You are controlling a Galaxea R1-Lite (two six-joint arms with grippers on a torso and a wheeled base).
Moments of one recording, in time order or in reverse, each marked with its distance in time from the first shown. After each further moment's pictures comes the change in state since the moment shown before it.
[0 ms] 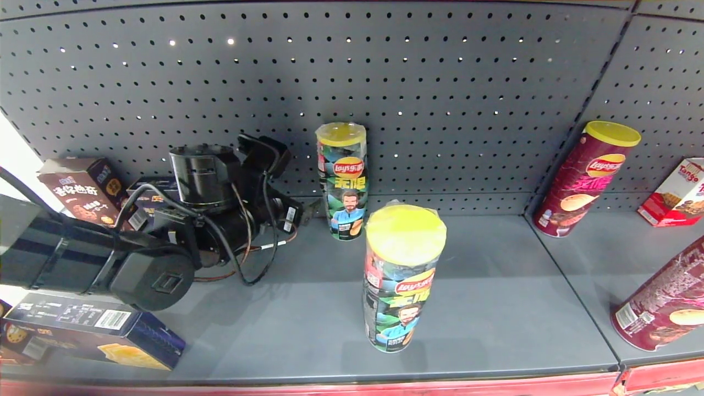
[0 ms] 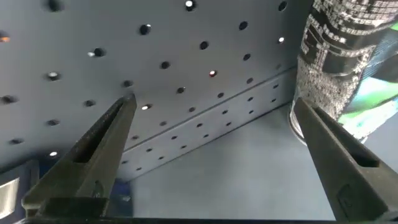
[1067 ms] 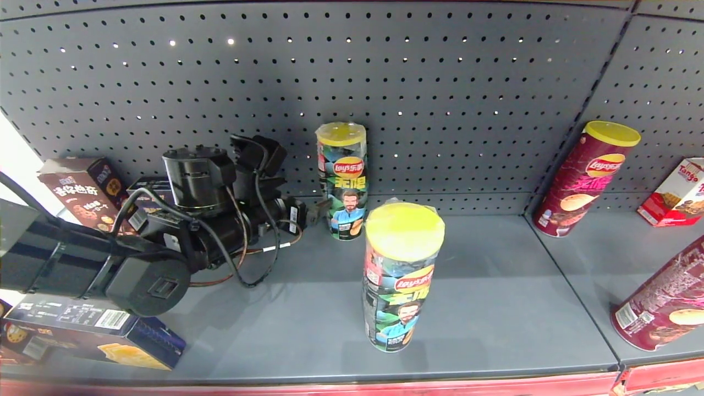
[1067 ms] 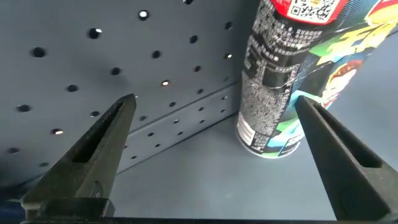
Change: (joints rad) left arm 0.013 -0.014 0.035 -0.048 -0.174 -0.149; right arm 0.001 -0.001 0.000 0.000 0.000 0.000
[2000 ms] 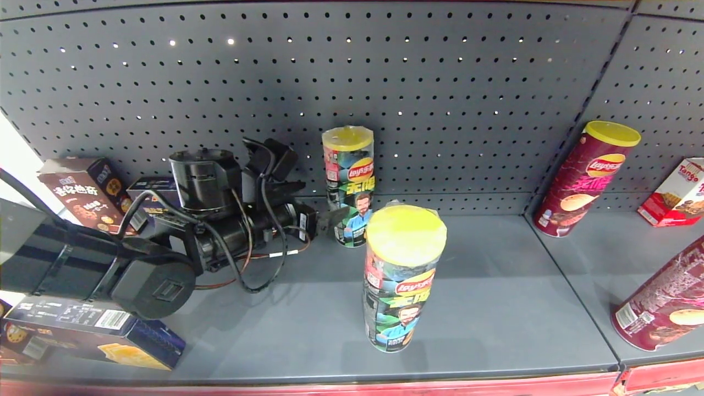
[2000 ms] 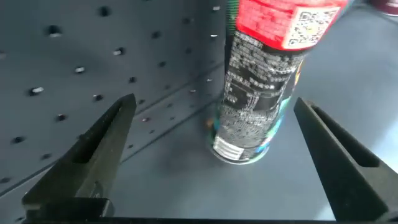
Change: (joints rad) left arm -0.022 0.011 0.000 -0.007 -0.168 -0.019; right arm 0.000 0.000 0.000 0.000 0.000 0.000
